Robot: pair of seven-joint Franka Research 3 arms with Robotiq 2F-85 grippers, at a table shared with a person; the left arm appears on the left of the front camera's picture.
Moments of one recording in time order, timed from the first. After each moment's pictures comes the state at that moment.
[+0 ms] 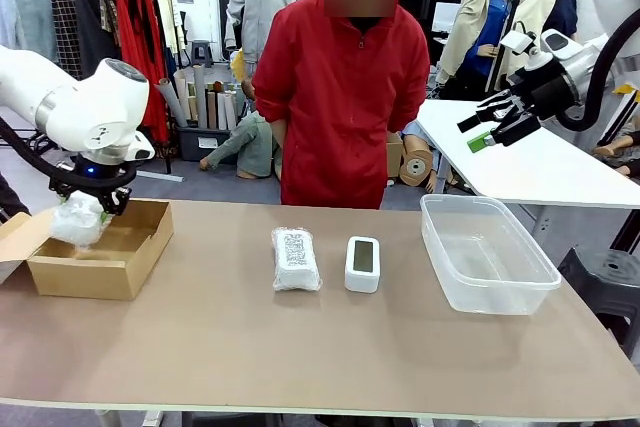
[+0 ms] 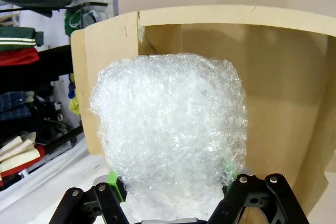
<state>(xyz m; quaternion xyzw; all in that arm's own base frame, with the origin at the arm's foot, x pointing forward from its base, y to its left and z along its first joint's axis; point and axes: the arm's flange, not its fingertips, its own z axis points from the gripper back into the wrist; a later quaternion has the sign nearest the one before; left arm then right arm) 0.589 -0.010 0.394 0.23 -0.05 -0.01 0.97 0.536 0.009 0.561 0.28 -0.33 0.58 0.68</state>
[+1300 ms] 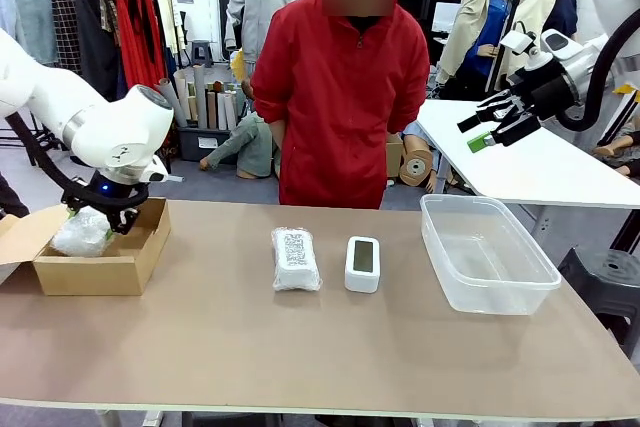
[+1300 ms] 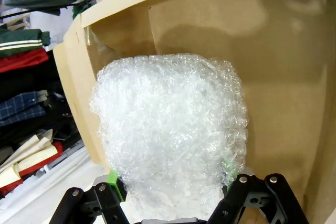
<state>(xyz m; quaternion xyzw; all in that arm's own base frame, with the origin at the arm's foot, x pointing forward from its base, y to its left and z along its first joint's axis) 0.591 -0.034 0.354 0.28 0.00 -0.04 0.96 0.536 0.009 0.561 0.28 -0.33 0.58 0.68</state>
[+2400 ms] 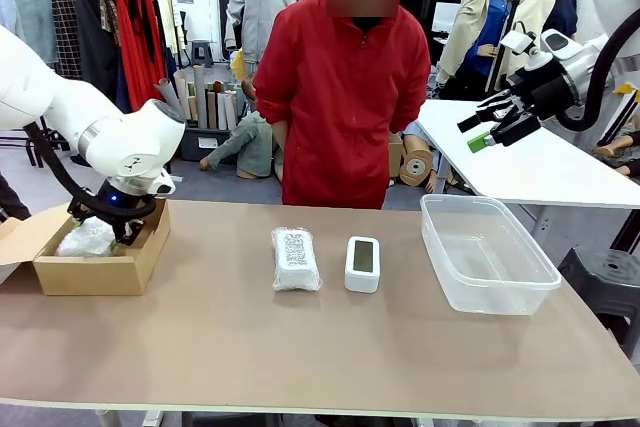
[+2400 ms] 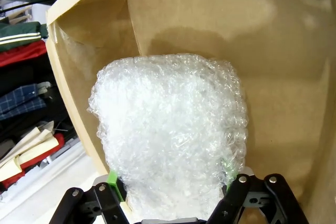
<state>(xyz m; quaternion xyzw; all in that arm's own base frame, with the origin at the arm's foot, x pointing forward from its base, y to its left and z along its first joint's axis) 0.592 -0.045 0.331 0.29 0.02 -0.04 0.96 0.536 0.009 0.561 0.28 -0.33 0.58 0.68</state>
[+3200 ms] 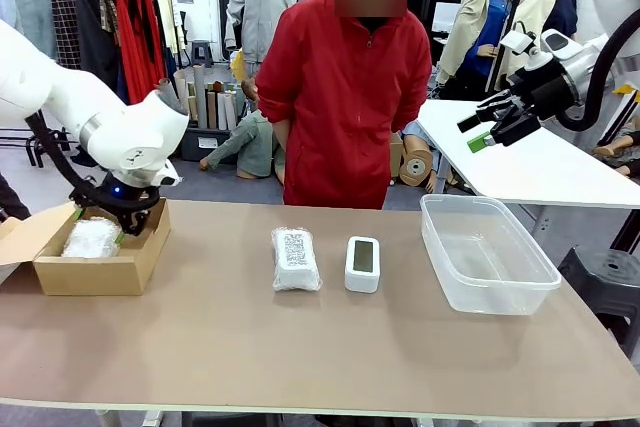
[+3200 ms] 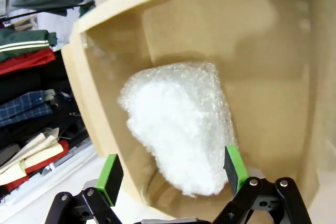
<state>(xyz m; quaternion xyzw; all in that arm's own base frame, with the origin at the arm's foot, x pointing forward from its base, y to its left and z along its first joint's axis) 0.591 -0.058 0.362 0.29 -0.01 -0.05 0.96 0.536 0.010 0.561 0.28 -0.33 0.58 0.68</state>
